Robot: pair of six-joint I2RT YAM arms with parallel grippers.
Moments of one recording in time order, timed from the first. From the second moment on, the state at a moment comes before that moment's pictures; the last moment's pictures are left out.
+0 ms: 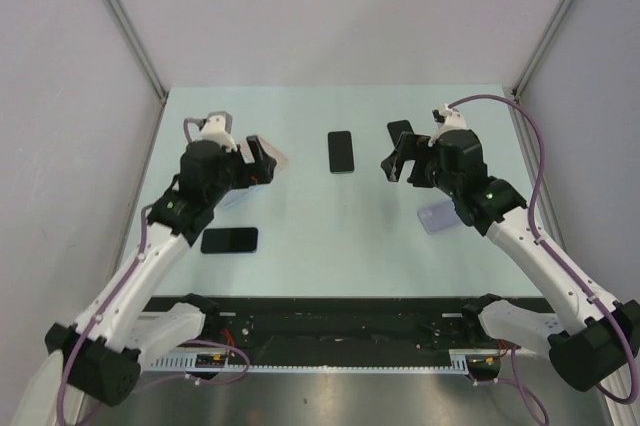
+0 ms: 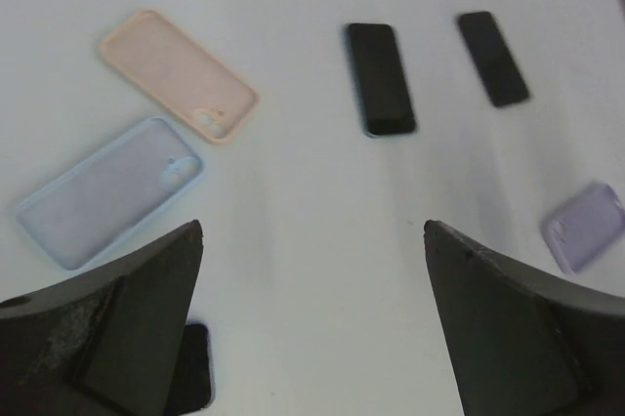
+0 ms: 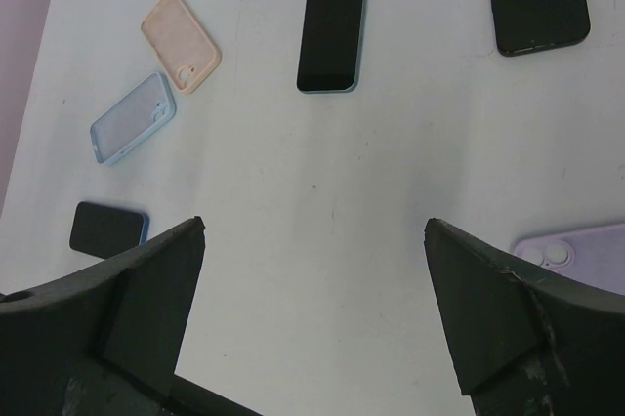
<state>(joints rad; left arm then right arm) -0.38 0.90 0.85 -0.30 -0.01 -0.39 0.49 1.08 1.04 -0.41 0.04 0.50</state>
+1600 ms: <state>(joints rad) -0.18 1.45 0.87 -0.94 -0.32 -1.22 0.47 1.14 0.98 -0.43 -0.06 0.49</state>
